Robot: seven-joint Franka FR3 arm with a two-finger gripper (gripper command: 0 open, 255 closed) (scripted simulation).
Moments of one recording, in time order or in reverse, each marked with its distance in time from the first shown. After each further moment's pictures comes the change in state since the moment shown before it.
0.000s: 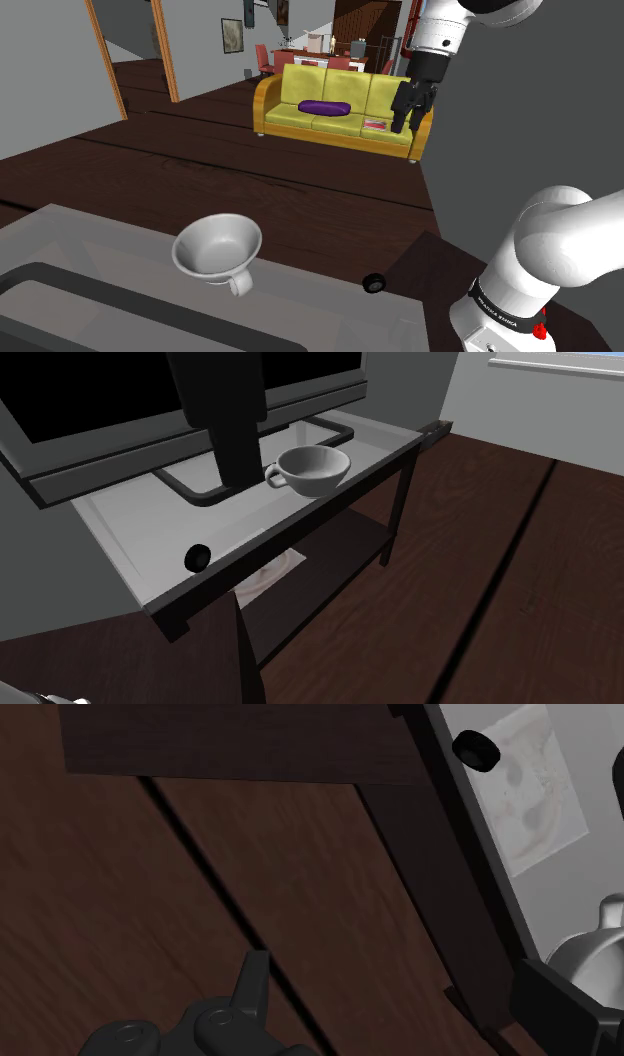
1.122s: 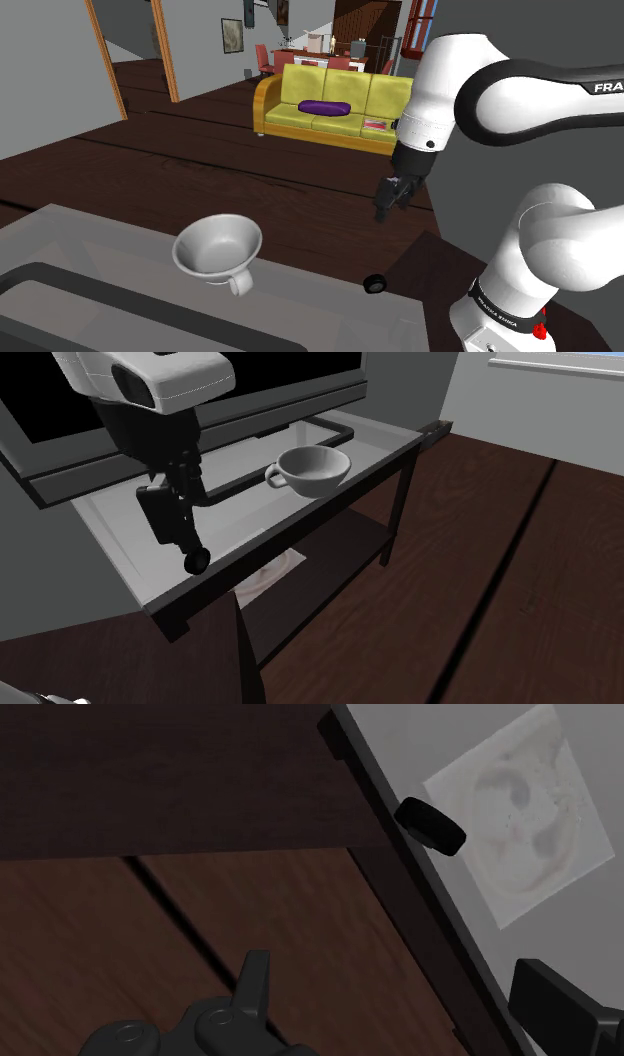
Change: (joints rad) arm 0.135 -0.211 0.291 -0.464 0.217 0.290 0.260
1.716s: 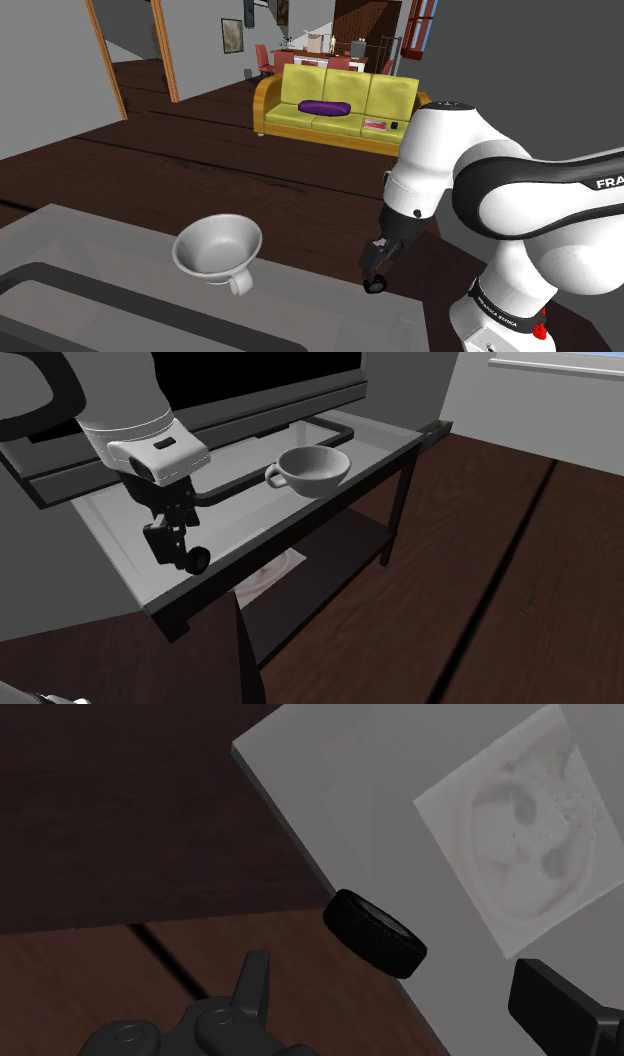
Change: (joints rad) arm 0.149 0.096 0.248 -0.146 0.213 0.263 0.178
